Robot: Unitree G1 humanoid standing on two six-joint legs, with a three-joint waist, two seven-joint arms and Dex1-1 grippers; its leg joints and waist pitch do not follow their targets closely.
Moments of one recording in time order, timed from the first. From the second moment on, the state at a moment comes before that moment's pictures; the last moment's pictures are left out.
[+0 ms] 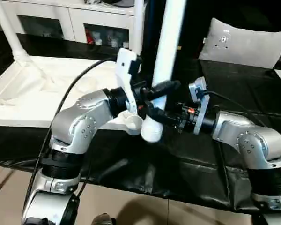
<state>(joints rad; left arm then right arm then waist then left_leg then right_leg) -0.67 0.19 -0.10 -0.06 -0.59 0.71 -0.64 -0.51 -0.38 0.04 -0.05 0.62 0.89 0.80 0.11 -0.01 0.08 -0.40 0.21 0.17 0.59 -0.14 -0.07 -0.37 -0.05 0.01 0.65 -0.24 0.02</state>
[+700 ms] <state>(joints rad) -0.67 0.19 -0.12 -0.06 -0.58 0.69 -0.68 -0.51 -0.41 0.06 -0.07 0.63 0.89 0.86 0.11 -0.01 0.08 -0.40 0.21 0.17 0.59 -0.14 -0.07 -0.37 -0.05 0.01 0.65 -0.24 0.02</state>
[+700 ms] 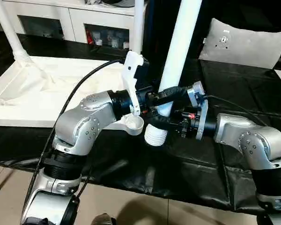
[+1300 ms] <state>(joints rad) -0.67 0.20 -0.12 -0.06 -0.58 0.69 -0.69 -0.50 -0.42 0.08 -0.06 0.61 0.86 0.87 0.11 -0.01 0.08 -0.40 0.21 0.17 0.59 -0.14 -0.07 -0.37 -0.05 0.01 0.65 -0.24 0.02</state>
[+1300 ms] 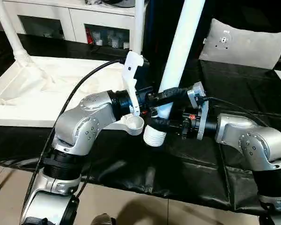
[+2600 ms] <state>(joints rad) -0.67 0.01 0.00 -0.11 -0.71 0.78 -0.53 -0.46 -0.31 0.09 -0.06 0.56 0.77 0.75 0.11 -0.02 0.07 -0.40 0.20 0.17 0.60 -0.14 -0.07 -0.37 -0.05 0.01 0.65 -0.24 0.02</state>
